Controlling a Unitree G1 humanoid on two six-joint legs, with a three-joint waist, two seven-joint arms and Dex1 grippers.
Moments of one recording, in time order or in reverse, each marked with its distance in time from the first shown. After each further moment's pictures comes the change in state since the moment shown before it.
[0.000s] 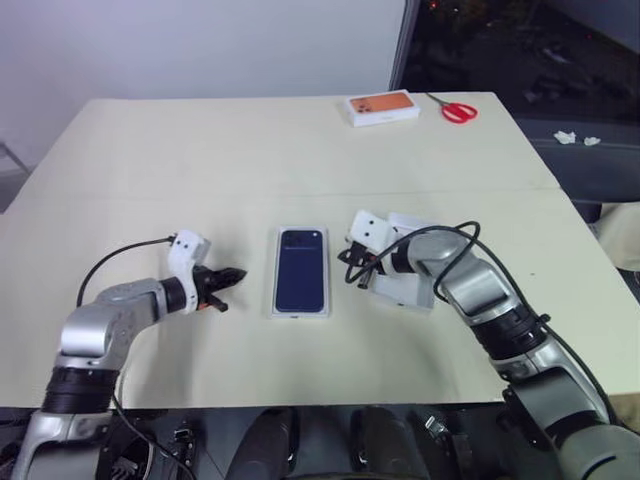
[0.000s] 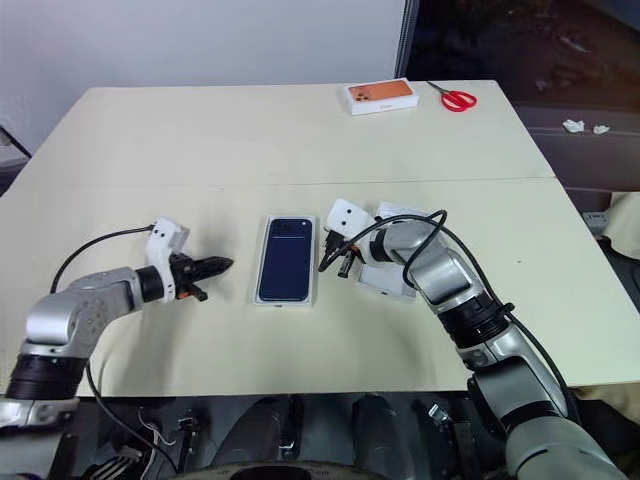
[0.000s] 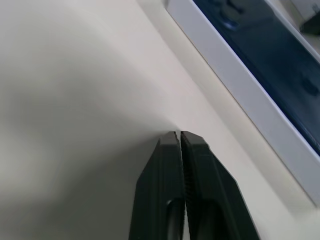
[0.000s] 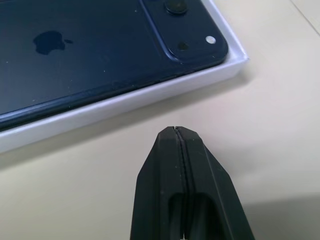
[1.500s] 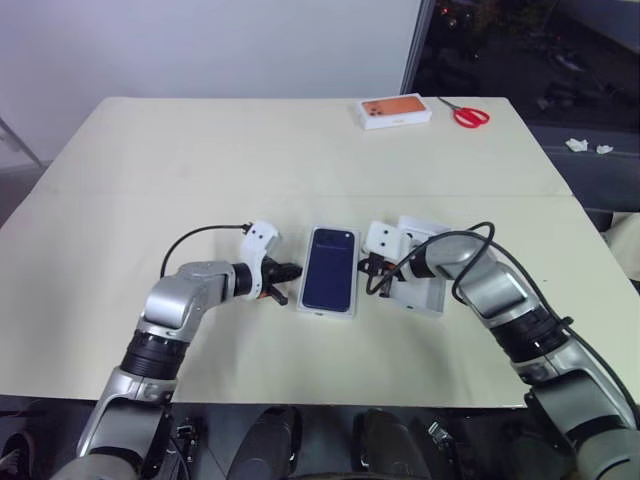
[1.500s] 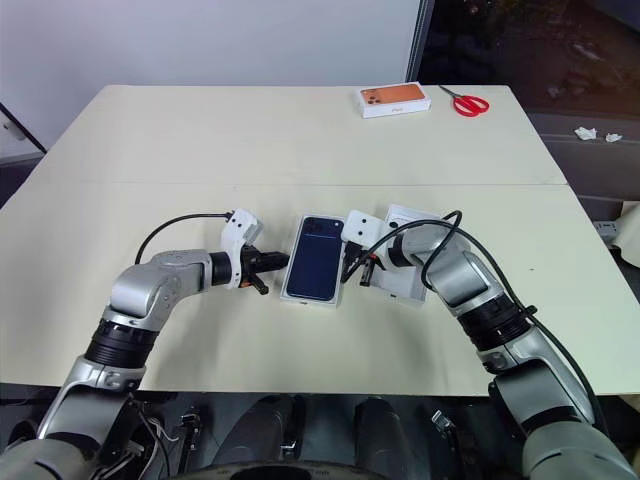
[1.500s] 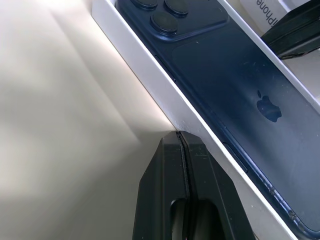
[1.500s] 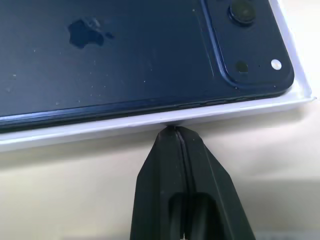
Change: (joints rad) left arm -0.196 -0.222 -0.196 0.057 0.163 0.064 -0.009; right arm 0.022 -0.129 -0.005 0.031 -0.039 -0.072 0.102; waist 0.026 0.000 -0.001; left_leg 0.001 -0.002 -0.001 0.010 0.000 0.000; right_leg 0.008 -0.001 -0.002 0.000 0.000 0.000
